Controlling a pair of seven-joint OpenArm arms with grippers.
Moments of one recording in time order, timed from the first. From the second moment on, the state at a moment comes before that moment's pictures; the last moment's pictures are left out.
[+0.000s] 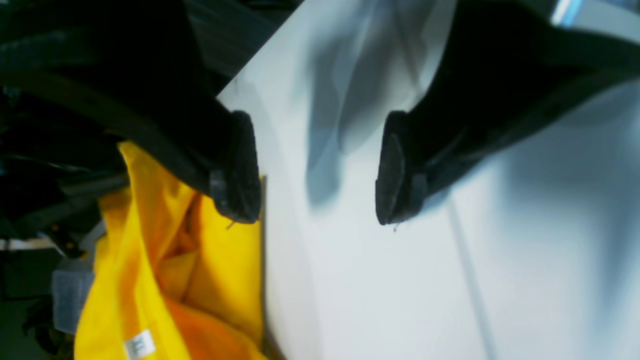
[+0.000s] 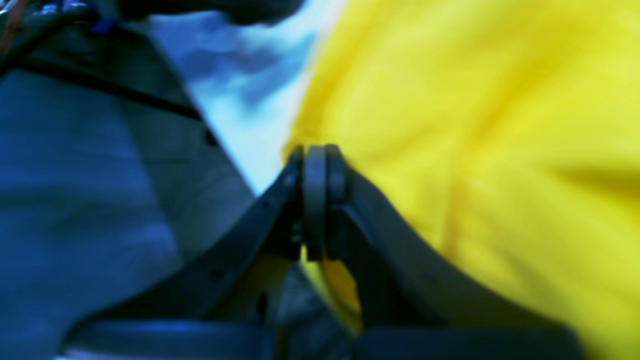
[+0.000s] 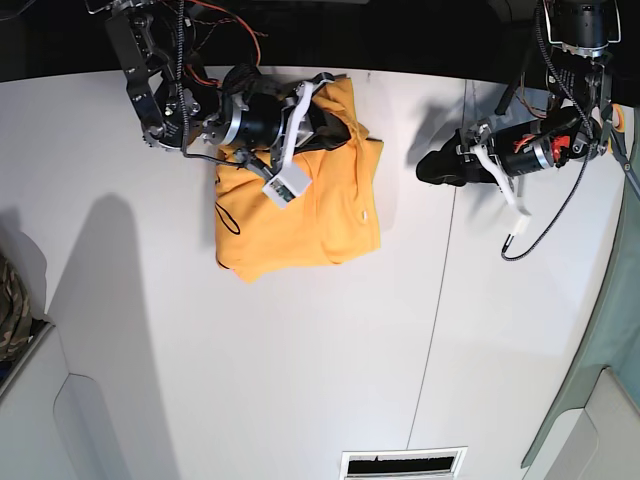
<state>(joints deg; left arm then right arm) 4.2 -18.3 -12.3 67.0 -53.2 -39.2 57.3 -7.1 6.2 -21.4 90.5 34.8 29.2 -52.8</state>
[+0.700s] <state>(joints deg) 4.7 -21.5 -14.8 84.0 -69.8 -39.0 71.6 1.2 -0.5 -9.6 95.5 17.9 25.2 -45.1</state>
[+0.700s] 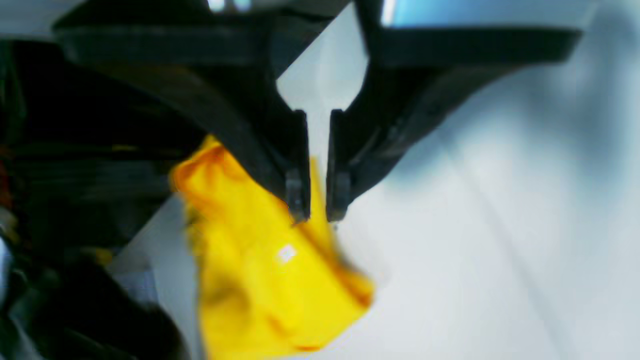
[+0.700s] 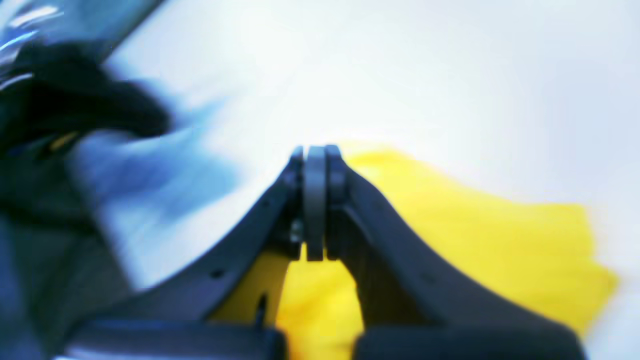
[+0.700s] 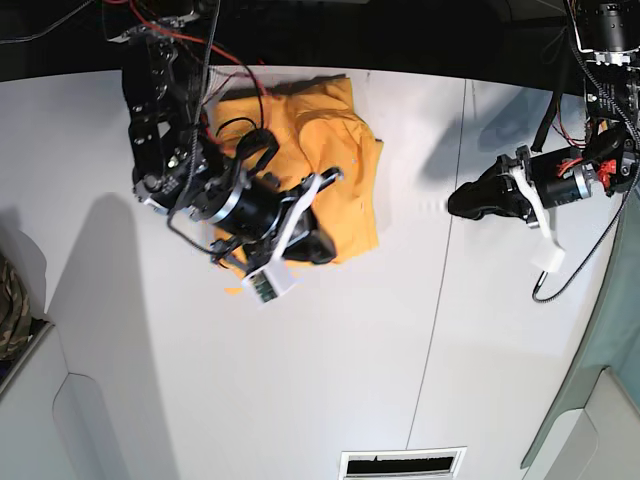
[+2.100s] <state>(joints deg) -13.7 -10.3 2.5 50.8 -47.8 -39.4 57.3 -3.9 7.1 -4.6 76.6 26.8 29.4 -38.9</state>
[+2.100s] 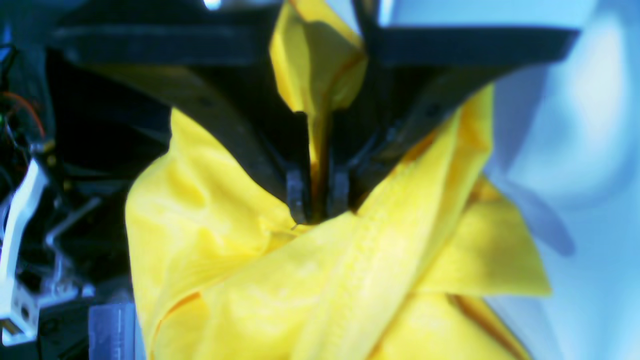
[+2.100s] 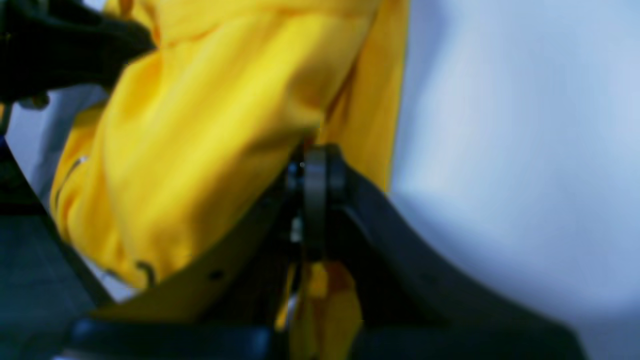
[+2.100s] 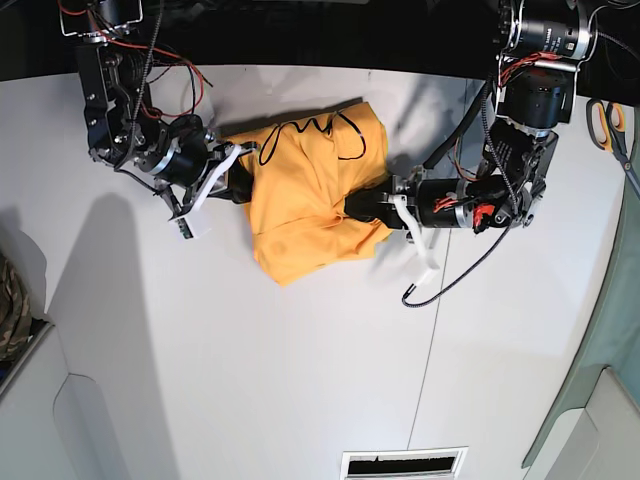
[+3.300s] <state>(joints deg) -2.5 -22.2 2.5 79.8 -58.6 -39.0 68.9 -6.7 13.9 6.6 86.9 34.7 29.5 -50.2</state>
